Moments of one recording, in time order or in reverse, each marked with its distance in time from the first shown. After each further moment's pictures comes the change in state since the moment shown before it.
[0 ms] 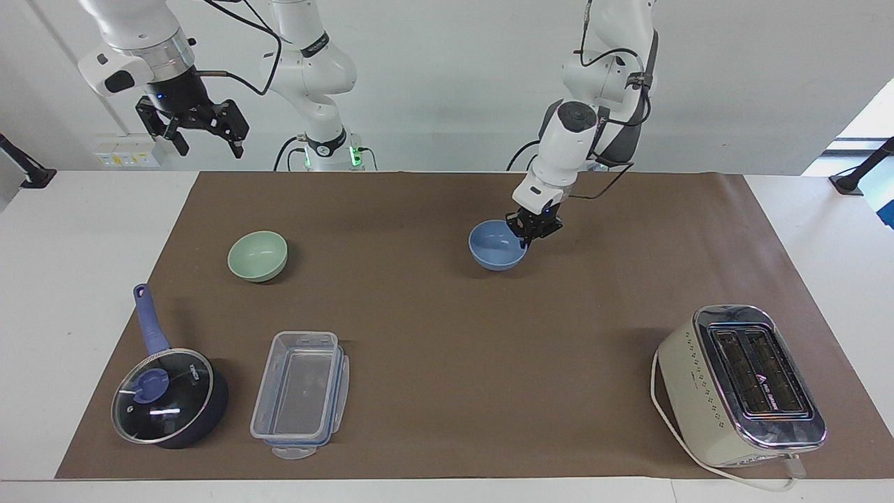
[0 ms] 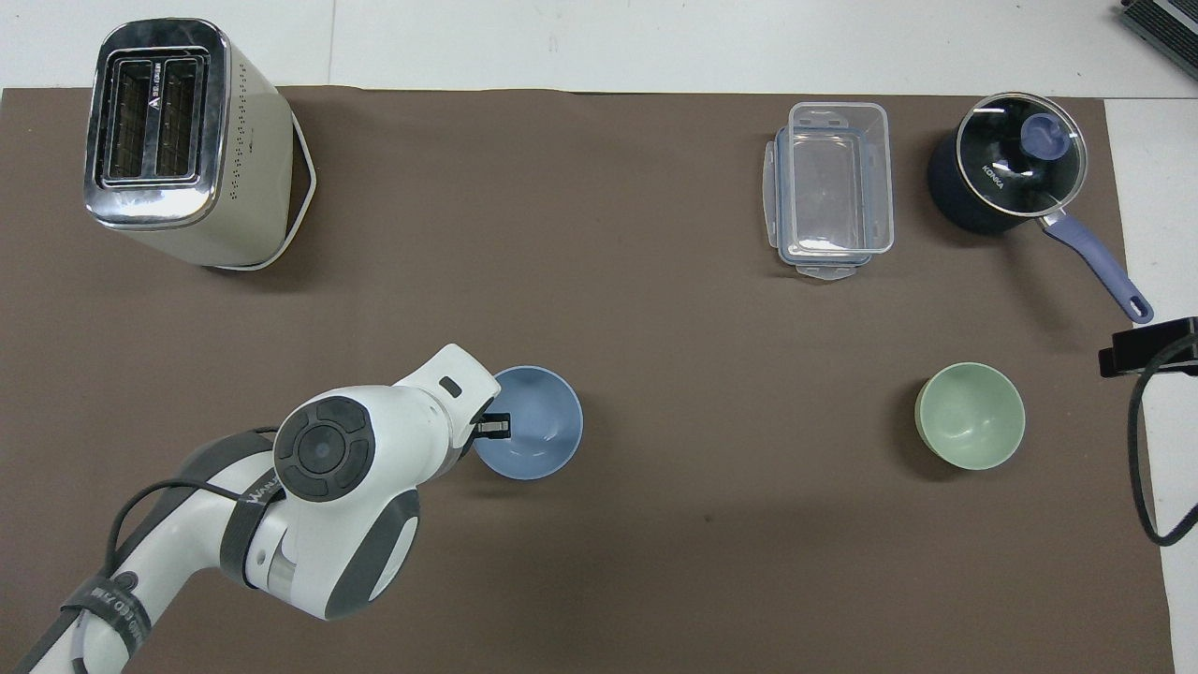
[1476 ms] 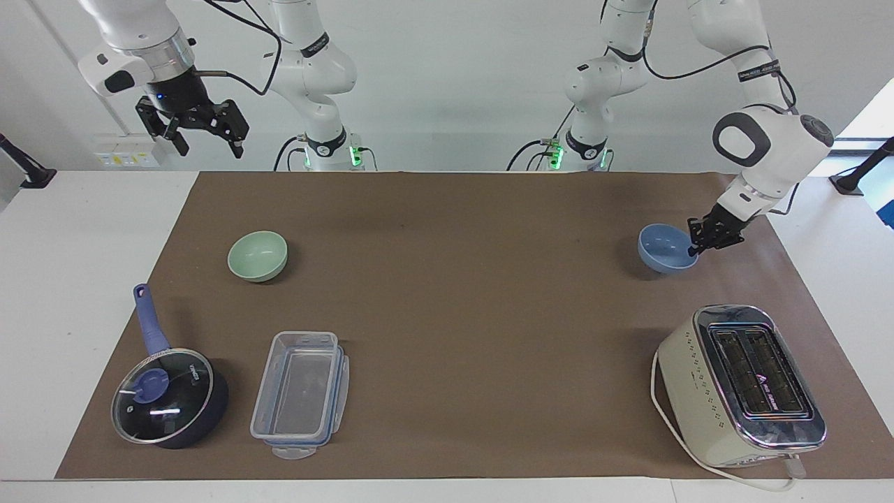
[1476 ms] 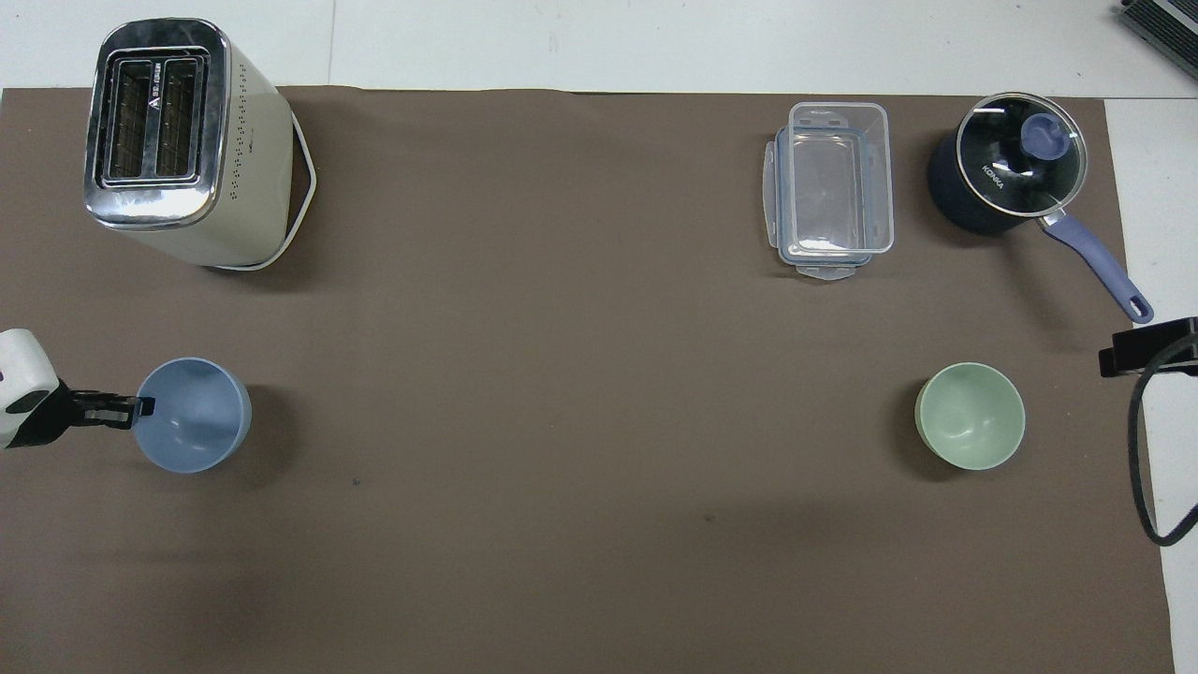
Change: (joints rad) left arm 0.770 -0.090 0.019 0.002 -0.153 -0.192 1.084; right arm 0.000 0.000 0.000 0.000 0.000 0.000 0.000
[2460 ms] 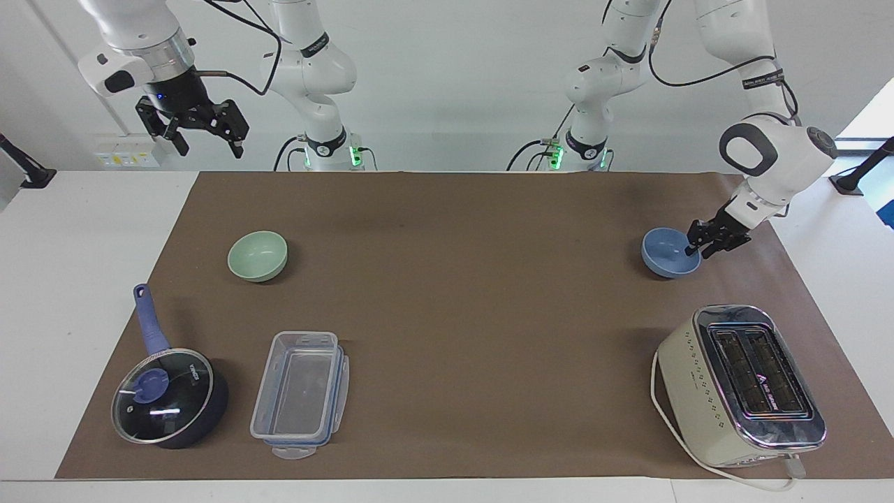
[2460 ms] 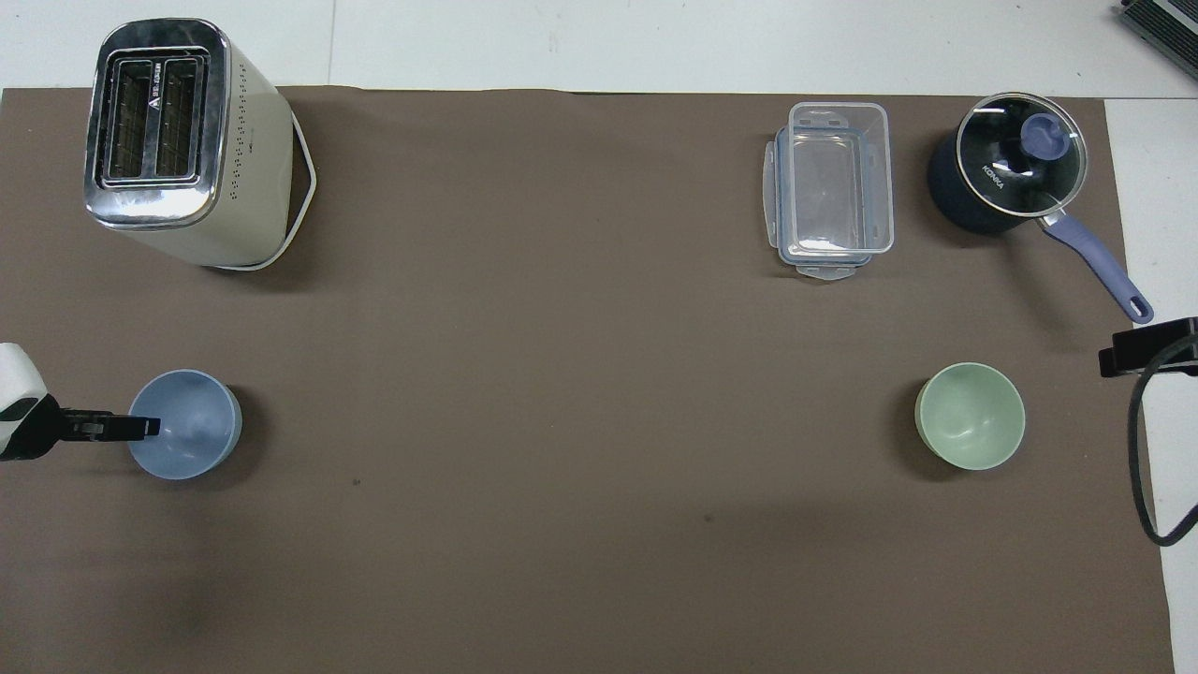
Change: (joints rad) left arm 0.106 0.123 0.019 0.001 0.007 0.035 0.029; right arm 0.000 0.000 0.000 0.000 0.000 0.000 0.000
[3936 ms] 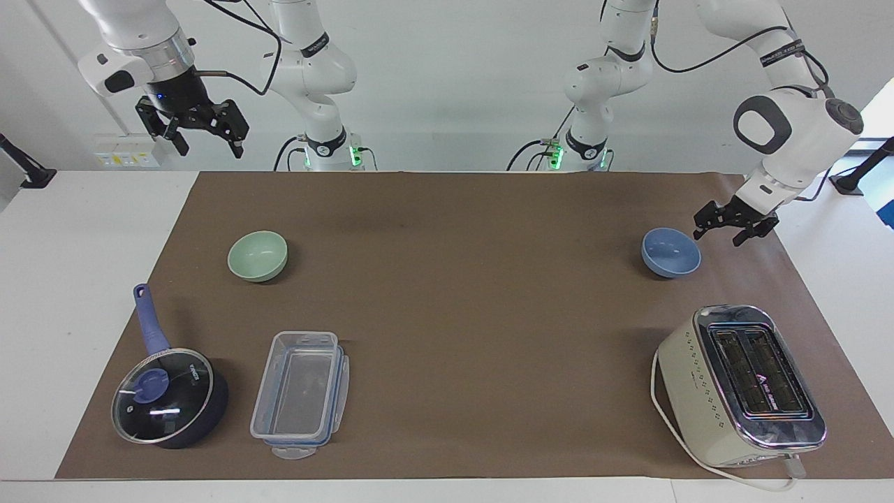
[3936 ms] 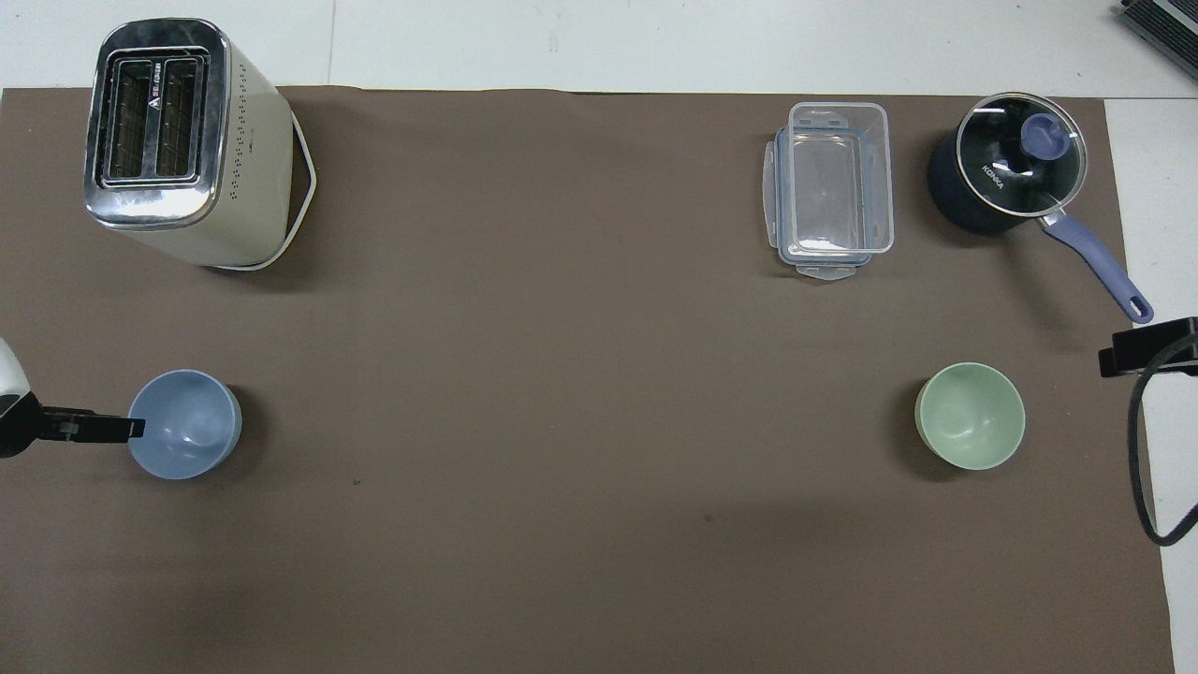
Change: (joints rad) left arm -0.021 -0.065 0.002 0.029 0.082 -0.079 -0.042; right arm 0.000 0.000 0.000 0.000 0.000 0.000 0.000
